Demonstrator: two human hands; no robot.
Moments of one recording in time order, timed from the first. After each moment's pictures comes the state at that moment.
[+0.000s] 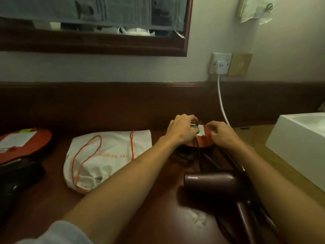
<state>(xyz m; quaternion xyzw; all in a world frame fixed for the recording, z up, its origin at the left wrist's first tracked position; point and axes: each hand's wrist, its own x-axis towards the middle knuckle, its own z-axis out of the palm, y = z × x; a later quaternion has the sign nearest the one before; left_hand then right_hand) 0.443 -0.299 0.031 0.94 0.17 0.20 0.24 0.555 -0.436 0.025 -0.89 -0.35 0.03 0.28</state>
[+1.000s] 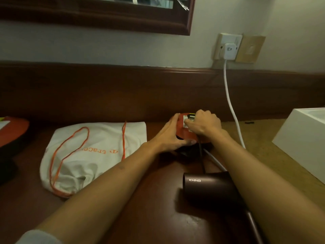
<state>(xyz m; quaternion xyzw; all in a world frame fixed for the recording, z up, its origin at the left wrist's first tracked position) 0.451 -0.247 -0.053 0.90 0.13 0.14 0.38 0.563 -0.354 0.010 -0.94 -0.32 0.00 0.11</state>
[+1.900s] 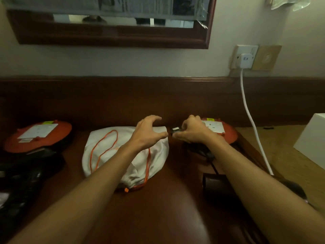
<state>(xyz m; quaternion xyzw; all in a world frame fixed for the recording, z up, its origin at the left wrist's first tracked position) 0.323 -0.198 -0.011 0.88 0.28 0.26 0.27 0.484 -0.323 0.015 -0.86 -0.48 0.06 0.17</state>
